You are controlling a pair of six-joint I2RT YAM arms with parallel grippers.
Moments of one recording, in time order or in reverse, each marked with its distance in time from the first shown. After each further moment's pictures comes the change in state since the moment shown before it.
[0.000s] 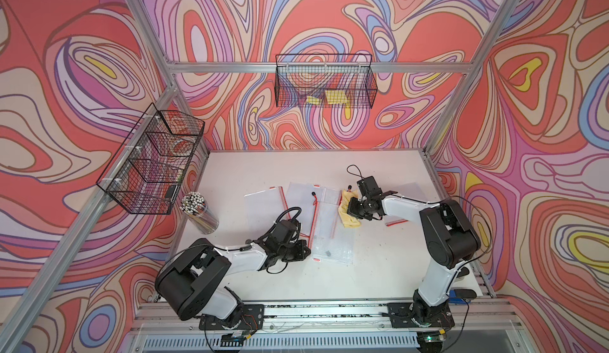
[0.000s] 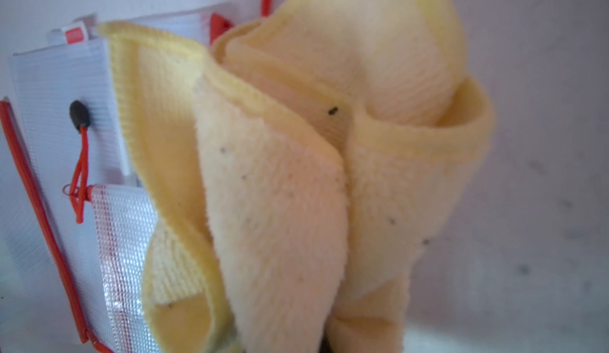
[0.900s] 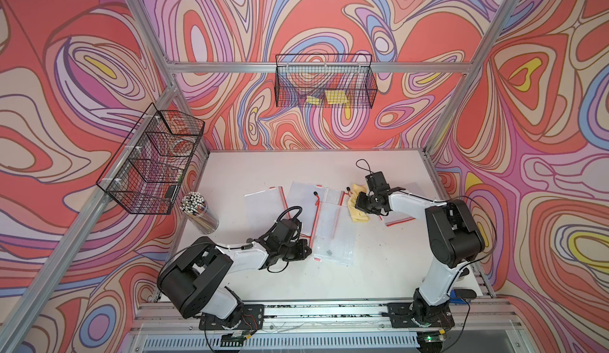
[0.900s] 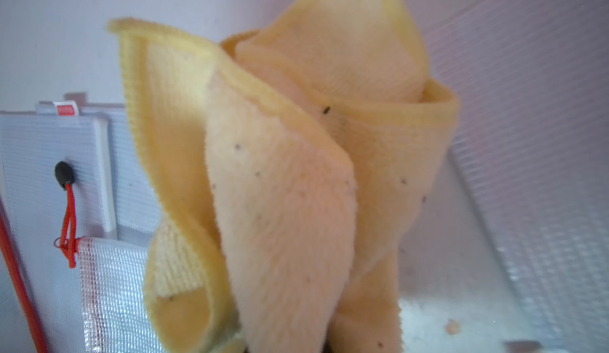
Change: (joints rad) left arm 0.000 0.019 0.014 0.004 0.007 0.000; right arm -0.129 -0.021 0.019 -0.016 0.070 -0.065
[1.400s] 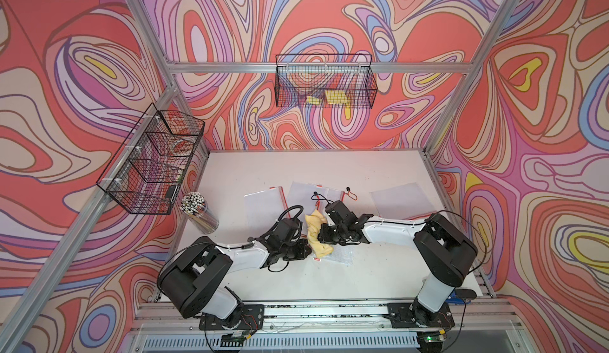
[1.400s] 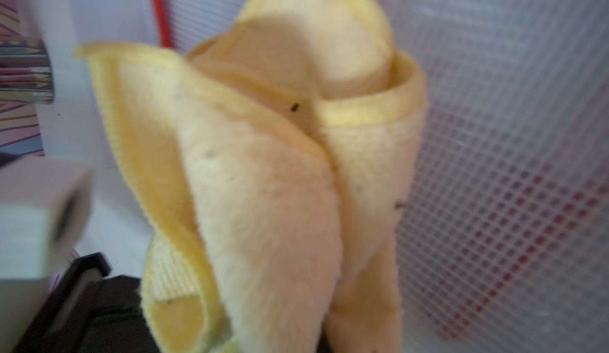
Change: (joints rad) left arm -0.001 0.000 0.028 -0.052 -0.023 0.012; right arm 0.486 -0.045 -0.176 0.176 -0.137 0.219
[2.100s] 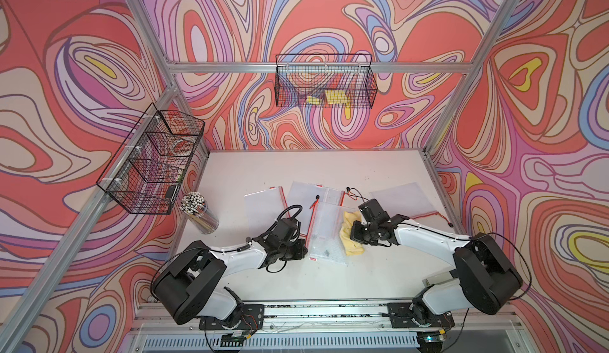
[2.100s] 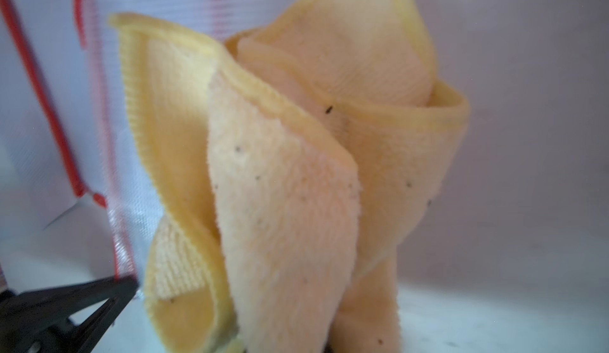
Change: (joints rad) left arm 0.000 -0.047 0.000 -0.082 -0.060 0.024; right arm -0.145 -0.285 -0.141 -0.212 0.098 -0.029
